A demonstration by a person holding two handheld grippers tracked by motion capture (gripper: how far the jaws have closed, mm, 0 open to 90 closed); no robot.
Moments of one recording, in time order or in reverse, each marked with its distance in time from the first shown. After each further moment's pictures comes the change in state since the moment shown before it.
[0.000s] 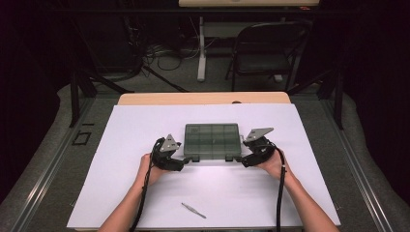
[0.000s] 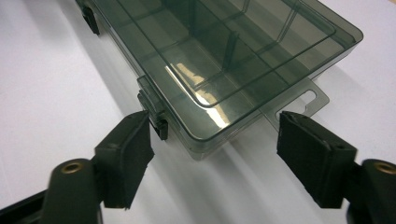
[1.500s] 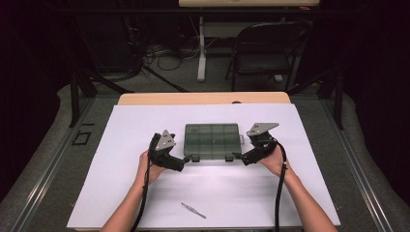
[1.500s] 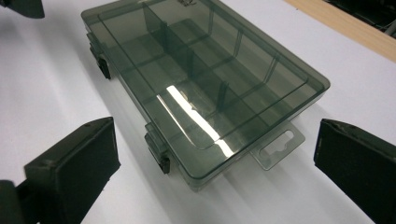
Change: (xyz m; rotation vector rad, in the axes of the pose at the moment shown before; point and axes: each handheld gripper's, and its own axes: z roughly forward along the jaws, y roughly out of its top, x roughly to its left) left arm -0.002 0.014 -0.018 -0.109 0.057 -0.025; right arm -0.002 0.016 -0.015 -0.113 -0.003 0.015
